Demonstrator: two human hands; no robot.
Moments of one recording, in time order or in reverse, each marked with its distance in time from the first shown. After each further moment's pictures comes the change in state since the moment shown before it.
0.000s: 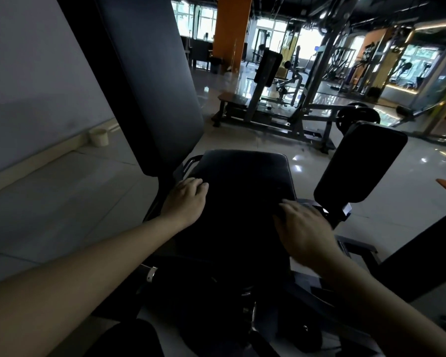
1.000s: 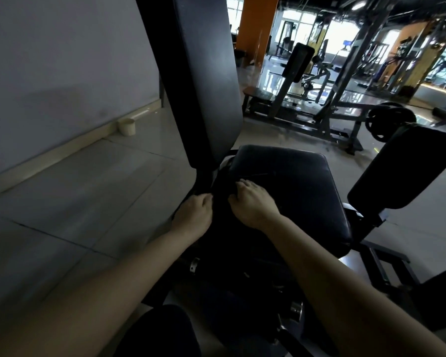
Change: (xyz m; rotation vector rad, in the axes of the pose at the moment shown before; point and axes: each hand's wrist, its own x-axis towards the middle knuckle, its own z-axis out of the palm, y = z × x) left_hand -0.035 -0.069 -0.029 -0.083 0.018 -0.118; right_hand 0.095 -0.156 0.046 0.146 -0.223 -0.102
